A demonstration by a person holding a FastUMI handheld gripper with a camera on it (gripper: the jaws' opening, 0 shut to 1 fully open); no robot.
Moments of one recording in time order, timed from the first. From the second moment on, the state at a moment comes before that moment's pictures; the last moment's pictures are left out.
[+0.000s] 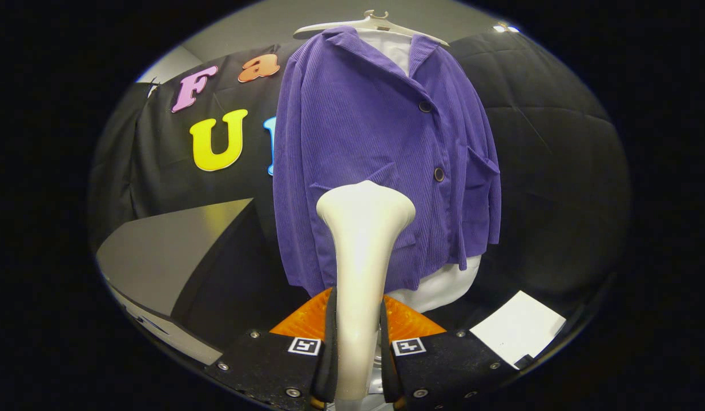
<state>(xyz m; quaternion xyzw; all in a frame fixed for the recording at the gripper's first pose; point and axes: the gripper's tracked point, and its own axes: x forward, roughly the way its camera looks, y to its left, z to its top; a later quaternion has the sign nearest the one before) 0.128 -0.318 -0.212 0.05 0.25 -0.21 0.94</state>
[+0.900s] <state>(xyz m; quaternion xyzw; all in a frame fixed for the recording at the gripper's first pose) 0.087 -0.306 -0.135 0.00 0.17 -0.22 0.96</state>
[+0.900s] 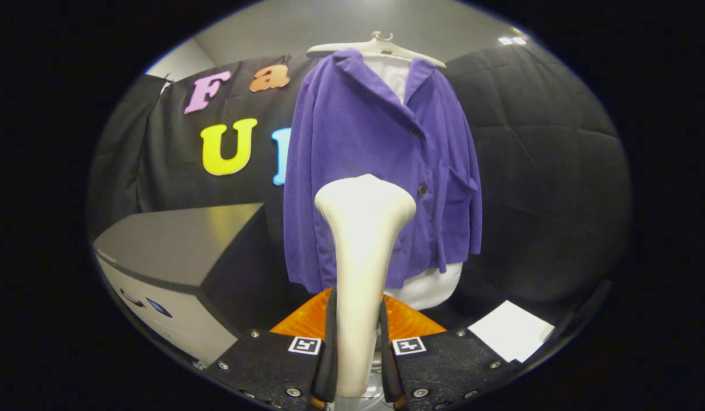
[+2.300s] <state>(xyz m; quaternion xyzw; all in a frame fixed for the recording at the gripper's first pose) 0.177 -0.446 0.135 -0.05 -0.04 -0.32 0.94</state>
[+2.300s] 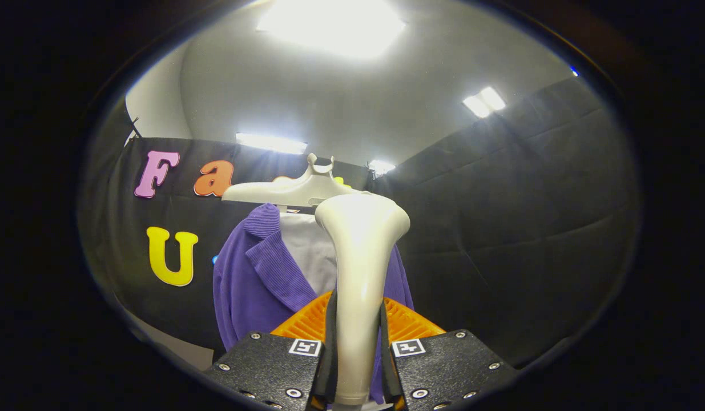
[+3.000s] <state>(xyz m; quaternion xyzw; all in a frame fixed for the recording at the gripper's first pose) 0.194 -0.489 0.040 -0.01 0.03 -0.32 0.95</state>
